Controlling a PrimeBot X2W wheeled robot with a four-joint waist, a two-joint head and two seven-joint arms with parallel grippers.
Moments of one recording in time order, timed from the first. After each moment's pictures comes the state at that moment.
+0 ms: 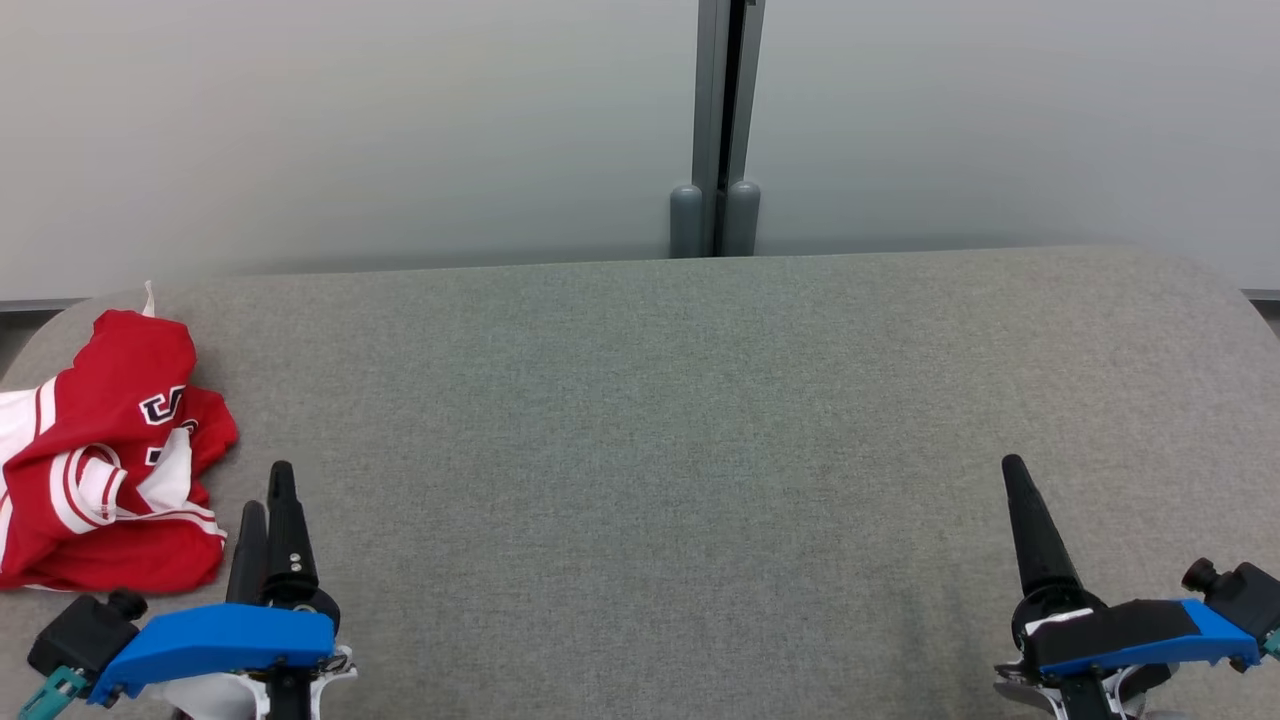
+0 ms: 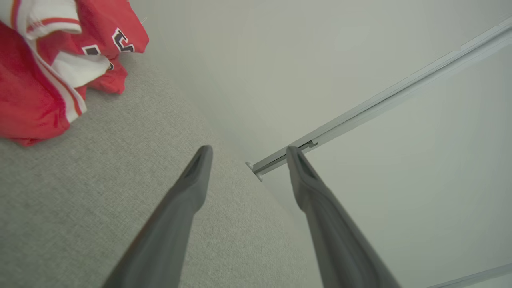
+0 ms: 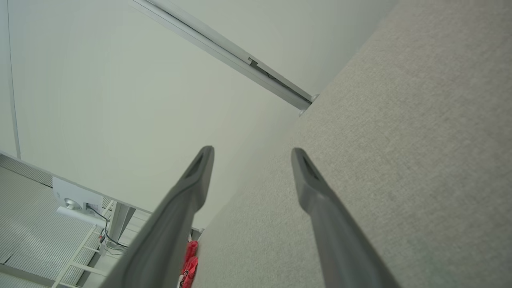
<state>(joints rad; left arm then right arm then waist) -0.06 0.04 0.07 0.20 -1.02 -0.06 -0.05 -0.06 -0.04 -0.01 0.20 1.08 0.13 -0.05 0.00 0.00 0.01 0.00</state>
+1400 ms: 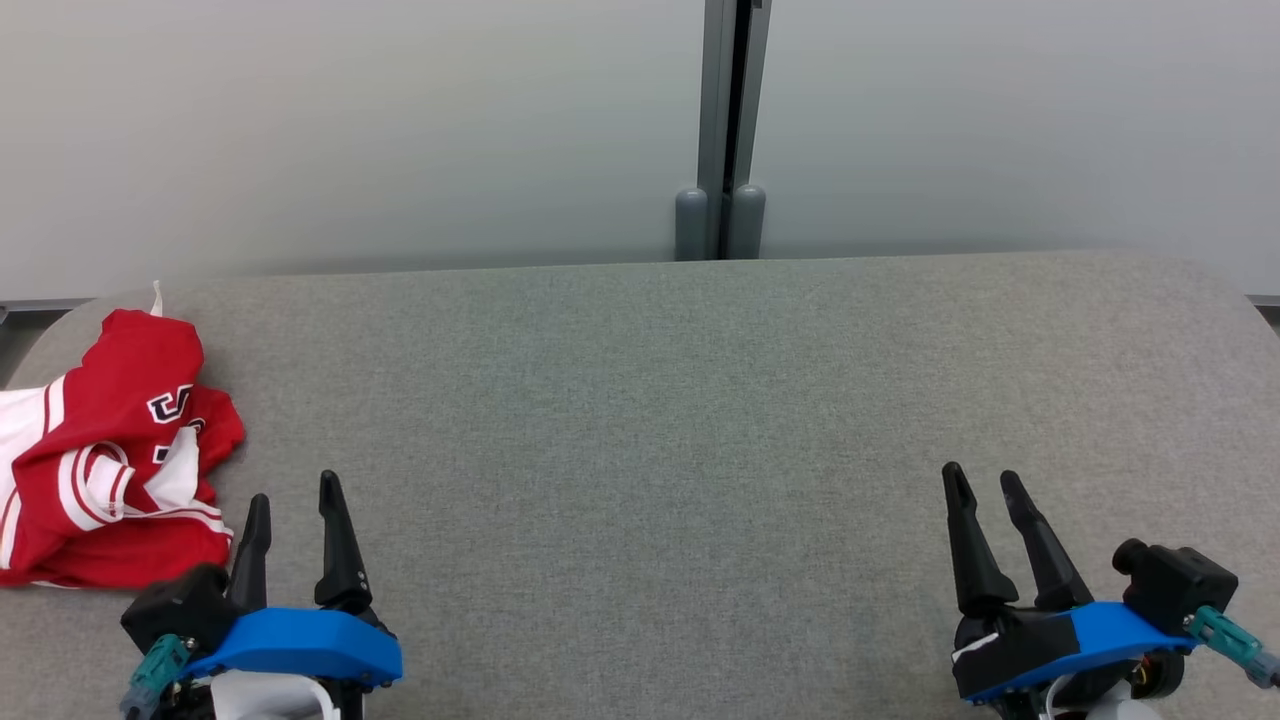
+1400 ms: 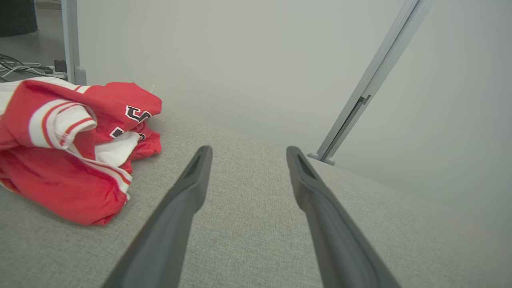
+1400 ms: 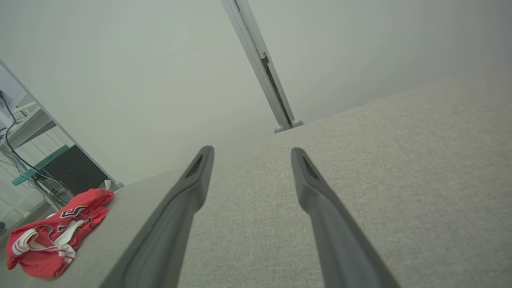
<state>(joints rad) -0.08 0.06 0.00 0.30 -0.43 0.00 -0.17 -0.08 -0.04 0.05 0.23 0.51 0.13 -0.17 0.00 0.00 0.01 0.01</state>
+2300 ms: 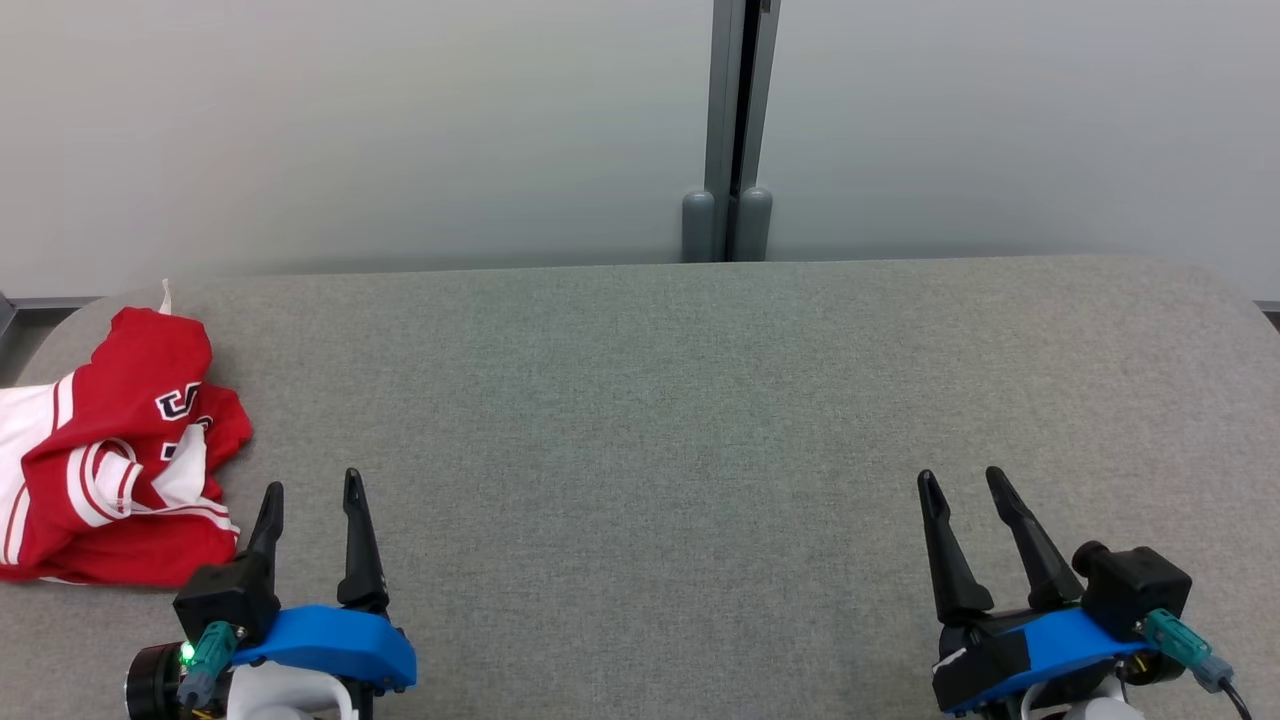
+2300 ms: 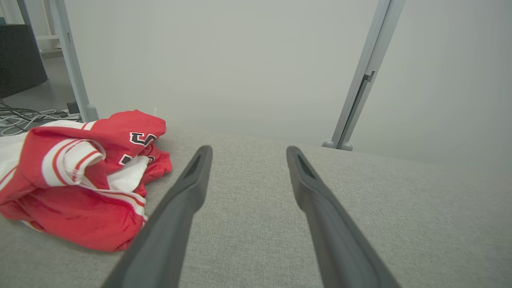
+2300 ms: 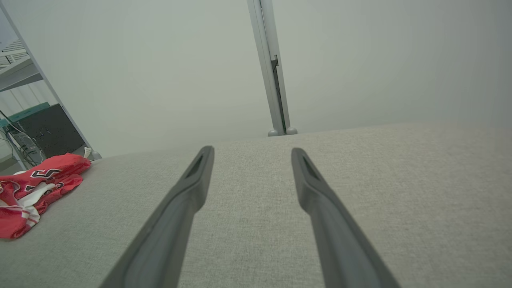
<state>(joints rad) -0.10 0.07 -0.04 0.33 -0.23 0.03 -0.20 -0.09 -0.04 0.07 0.27 0.28 0.13 -0.23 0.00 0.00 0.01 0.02</state>
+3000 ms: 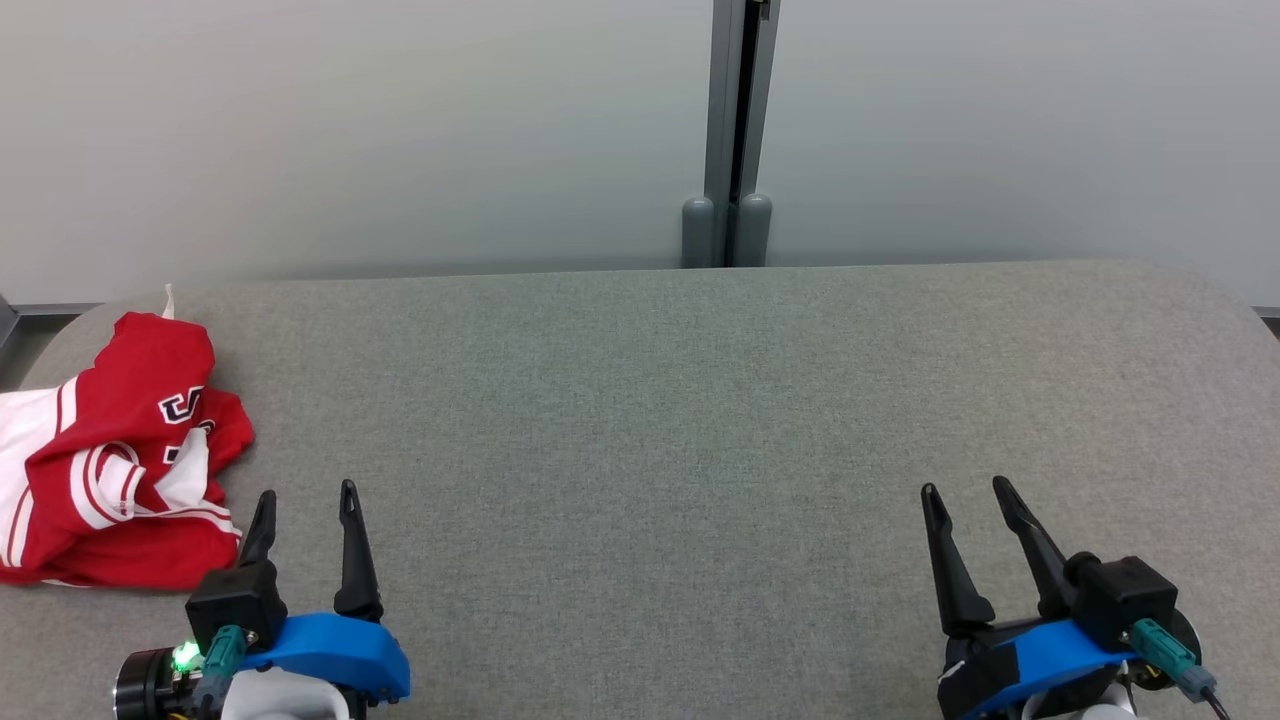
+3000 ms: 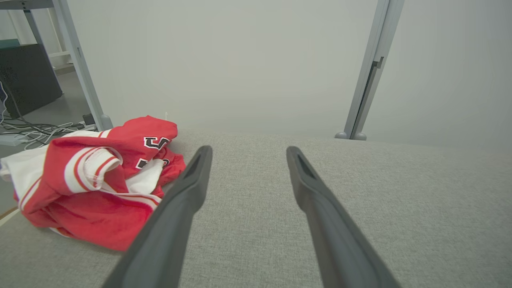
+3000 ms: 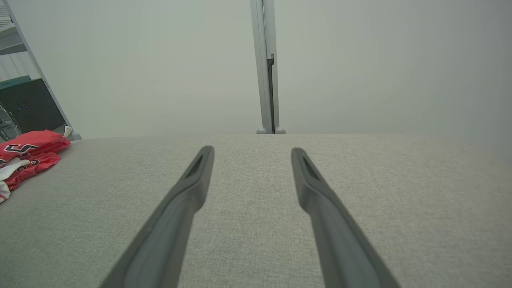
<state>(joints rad) -0.09 0.09 -0.04 0.34 -0.15 0.05 -0.19 -0.09 -0.05 0.05 0.31 0.16 0.13 -0.26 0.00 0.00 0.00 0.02</state>
